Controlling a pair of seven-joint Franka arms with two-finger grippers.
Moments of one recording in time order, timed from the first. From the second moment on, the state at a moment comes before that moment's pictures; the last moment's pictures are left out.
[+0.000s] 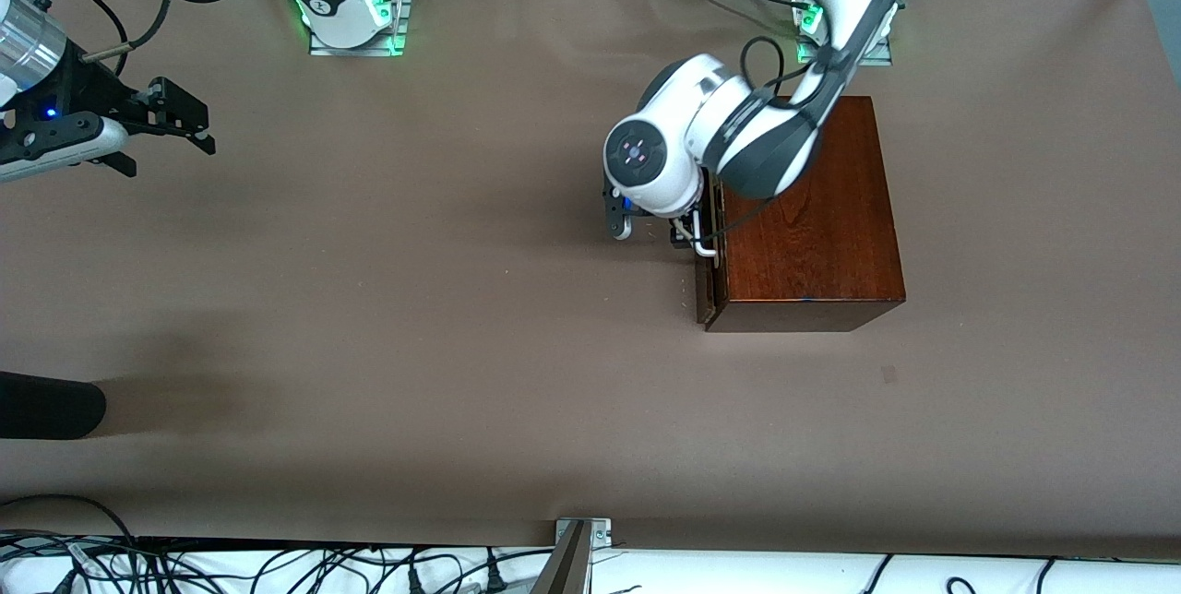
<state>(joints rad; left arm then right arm) -0.51 0.57 -0.17 -1.37 0.14 1.61 0.79 0.29 -0.04 -0.22 -1.69 0.05 1.69 -0.22</state>
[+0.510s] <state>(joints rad) -0.21 0.33 -0.12 -1.27 0.11 1.51 0.79 0.29 -0.04 -0.22 -1.69 0.05 1.69 -0.22</state>
